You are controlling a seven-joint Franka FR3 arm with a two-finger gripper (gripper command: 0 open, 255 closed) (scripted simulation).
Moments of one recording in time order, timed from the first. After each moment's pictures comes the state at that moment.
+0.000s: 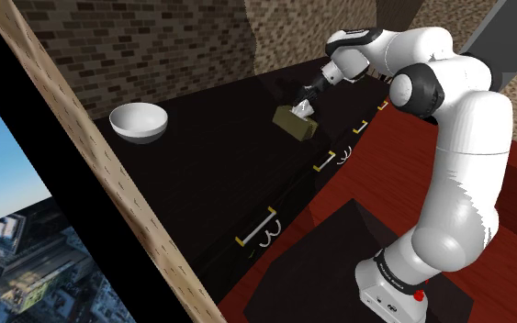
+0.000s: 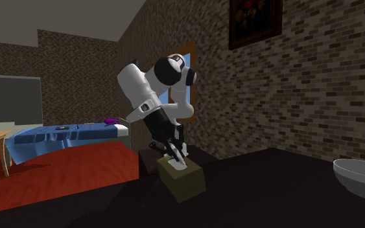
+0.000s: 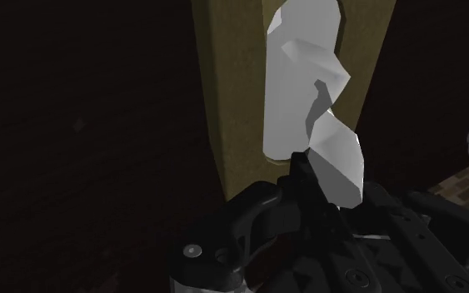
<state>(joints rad) -0.13 0.55 -0.46 -1.53 0.88 1.91 -0.82</state>
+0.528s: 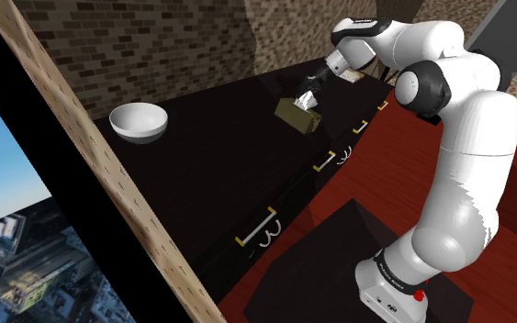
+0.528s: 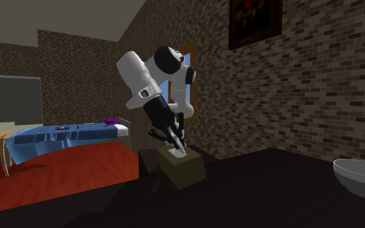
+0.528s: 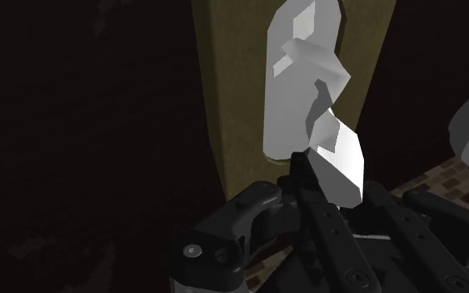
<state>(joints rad) -0.13 0.51 -0.48 -1.48 0.85 1.85 -0.77</state>
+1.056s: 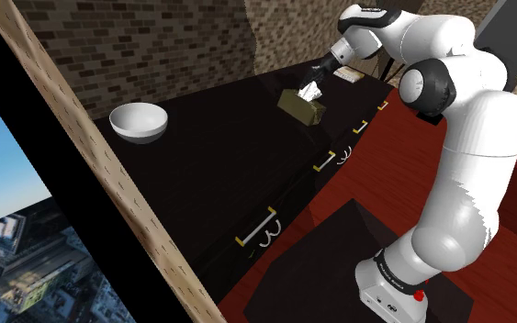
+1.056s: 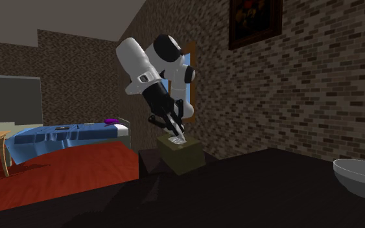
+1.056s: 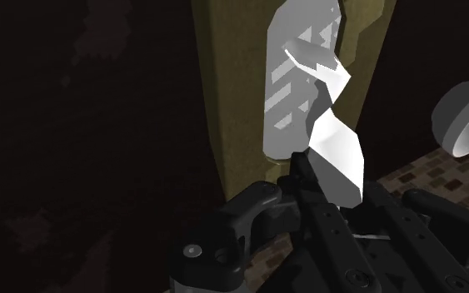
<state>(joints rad) -0.13 0.49 -0.49 -1.42 0.83 1.78 -0.72</state>
